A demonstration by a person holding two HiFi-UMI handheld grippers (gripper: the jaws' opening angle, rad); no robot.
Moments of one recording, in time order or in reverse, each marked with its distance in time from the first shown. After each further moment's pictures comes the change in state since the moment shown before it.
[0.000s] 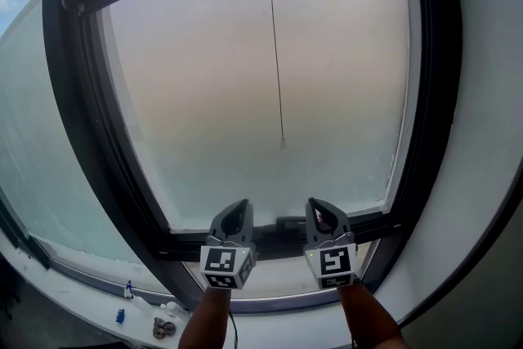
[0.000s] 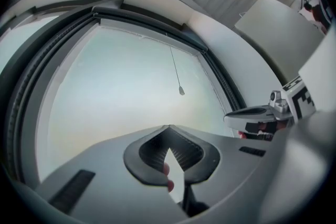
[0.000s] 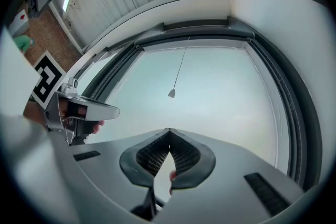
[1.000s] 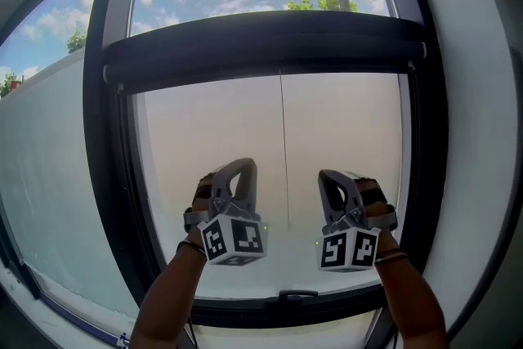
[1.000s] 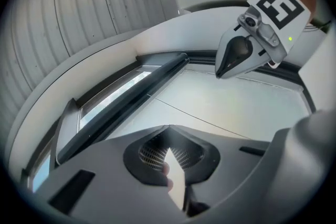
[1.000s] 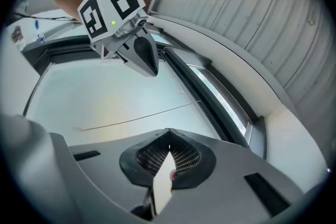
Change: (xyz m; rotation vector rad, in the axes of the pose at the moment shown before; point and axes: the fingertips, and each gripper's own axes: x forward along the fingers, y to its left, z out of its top) left arm 0.074 0.016 0.293 0.961 -0.226 0.231; right arm 0.062 -0.085 0.248 -0.977 -0.198 -0.190
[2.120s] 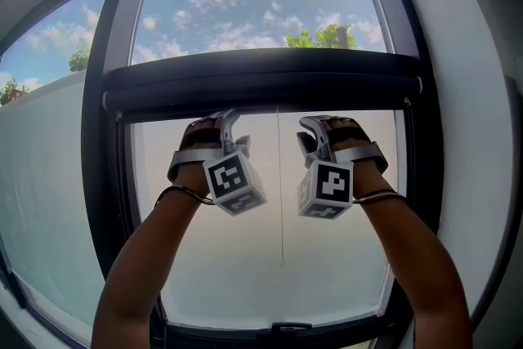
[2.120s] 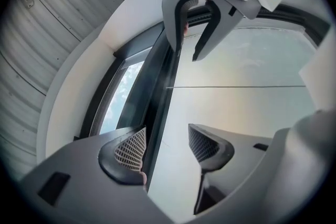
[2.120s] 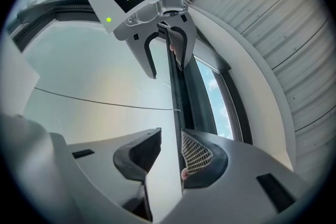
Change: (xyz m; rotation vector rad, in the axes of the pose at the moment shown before) left arm 0.109 0.095 0.020 0.438 0.221 0.010; right arm 0.123 -0.101 0.034 -0.370 0.073 0.017
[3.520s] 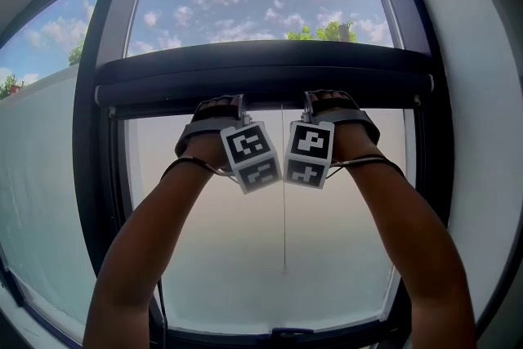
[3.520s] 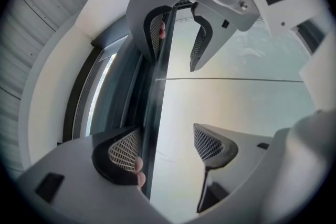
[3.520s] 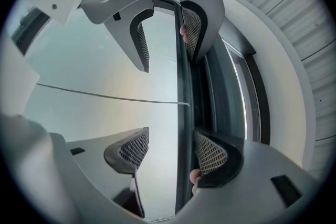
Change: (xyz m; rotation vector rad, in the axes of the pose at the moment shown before) left arm 0.052 -0.011 0.000 0.084 0.104 -0.168; right arm 0.070 0.007 -0.013 -0.095 0.170 0.199
